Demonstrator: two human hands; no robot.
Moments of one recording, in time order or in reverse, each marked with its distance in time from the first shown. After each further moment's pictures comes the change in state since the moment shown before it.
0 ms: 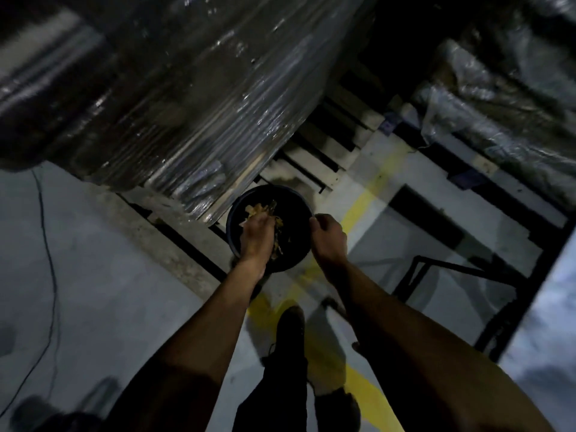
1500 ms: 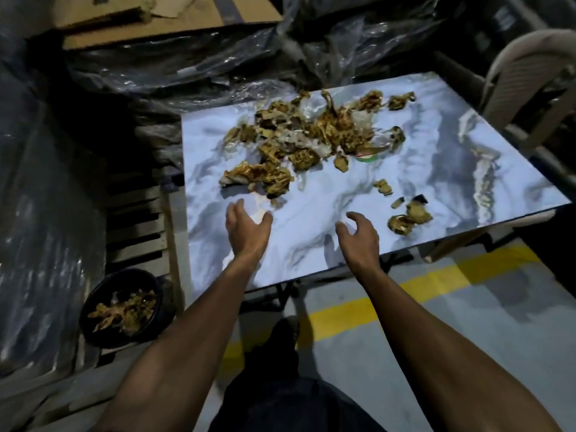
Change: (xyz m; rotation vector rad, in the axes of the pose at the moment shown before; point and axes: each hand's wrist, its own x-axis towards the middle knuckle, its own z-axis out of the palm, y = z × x) left_hand -0.429 -0.082 0.206 0.693 -0.480 0.883; right_hand -0.439 0.292 -0.287 0.401 0.960 0.239
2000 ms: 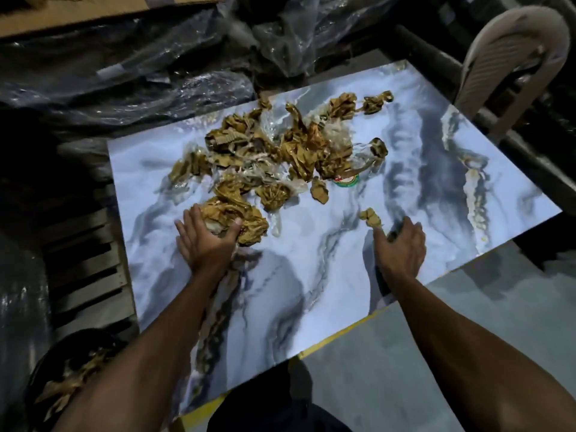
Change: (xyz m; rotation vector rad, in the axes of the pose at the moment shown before) left_hand 0.135 0.014 0.039 0.189 0.014 0.062; right_hand 0.140 0.052 -0.037 -0.331 0.398 0.228
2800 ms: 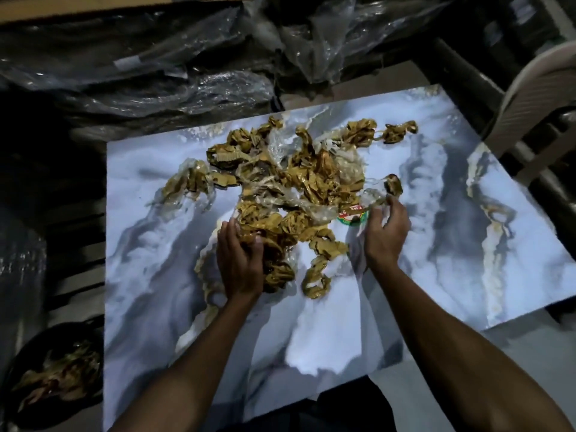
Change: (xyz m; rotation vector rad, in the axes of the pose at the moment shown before) left_hand -0.013 0.052 0.071 -0.290 0.042 0.098; right_hand 0.099 -0.086 0.033 0.427 0.033 -0.219
